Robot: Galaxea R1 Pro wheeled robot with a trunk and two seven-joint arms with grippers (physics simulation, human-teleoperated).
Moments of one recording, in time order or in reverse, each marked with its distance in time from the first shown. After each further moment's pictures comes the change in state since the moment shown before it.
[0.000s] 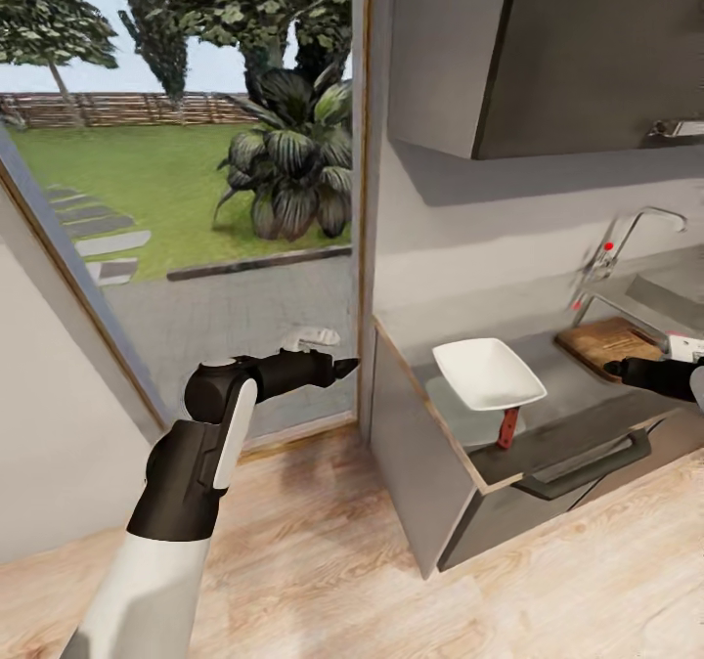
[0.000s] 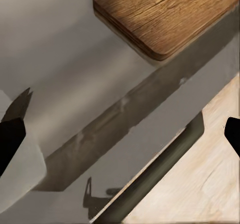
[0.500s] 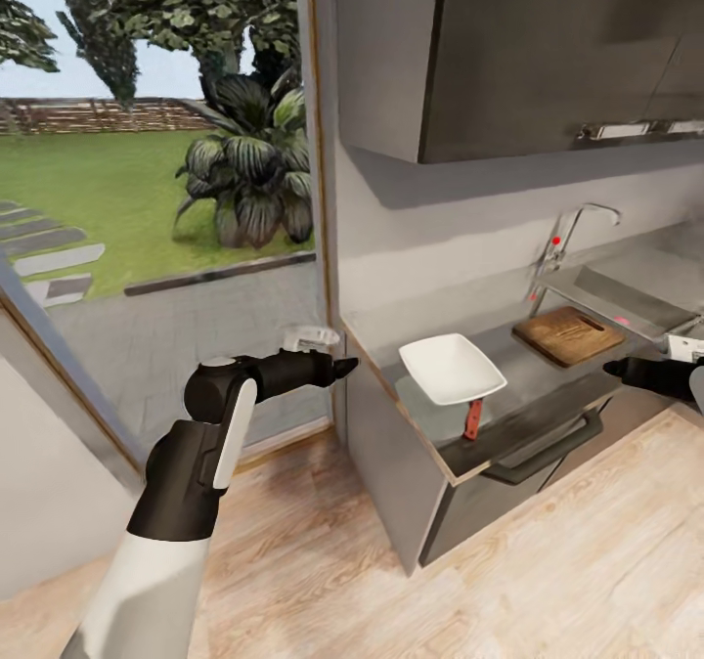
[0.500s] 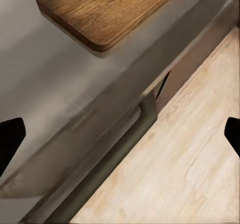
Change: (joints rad) left arm 0.000 0.000 0.001 0.000 0.000 0.000 0.000; right arm 0.000 0.001 0.001 0.000 0.000 0.000 0.000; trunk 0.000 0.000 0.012
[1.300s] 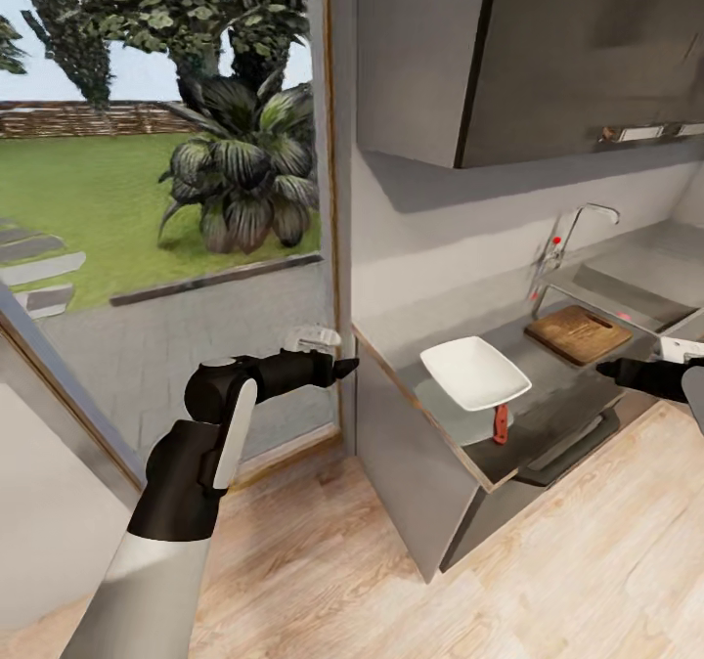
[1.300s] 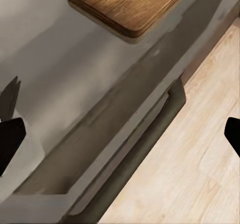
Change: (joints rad) left arm 0.000 0.000 -0.002 0.000 0.000 0.000 0.000; right arm 0.000 0.018 0.002 0.000 0.000 0.001 0.000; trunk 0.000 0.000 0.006
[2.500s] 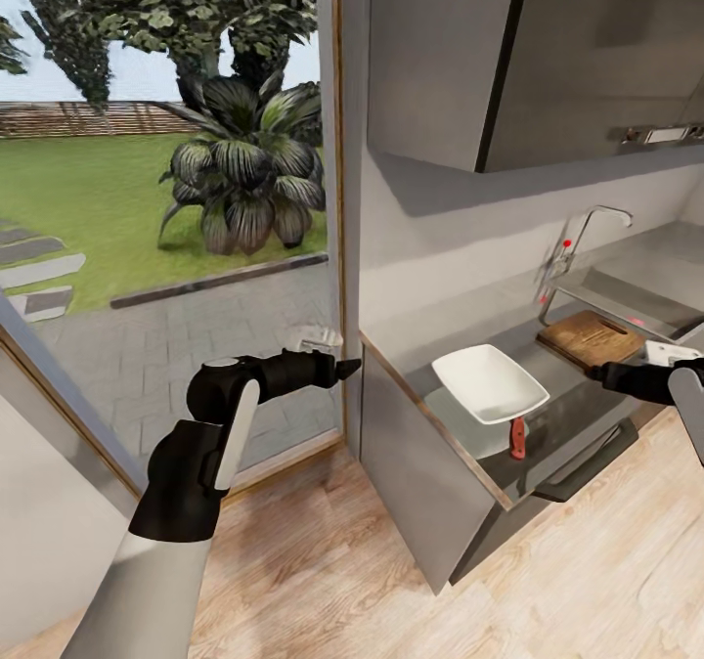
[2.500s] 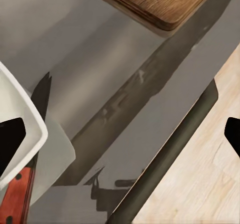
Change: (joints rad) left arm 0.000 0.000 -0.013 0.000 0.000 -0.001 0.000; right arm 0.000 0.031 0.005 0.000 -0.002 0.034 -0.005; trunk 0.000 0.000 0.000
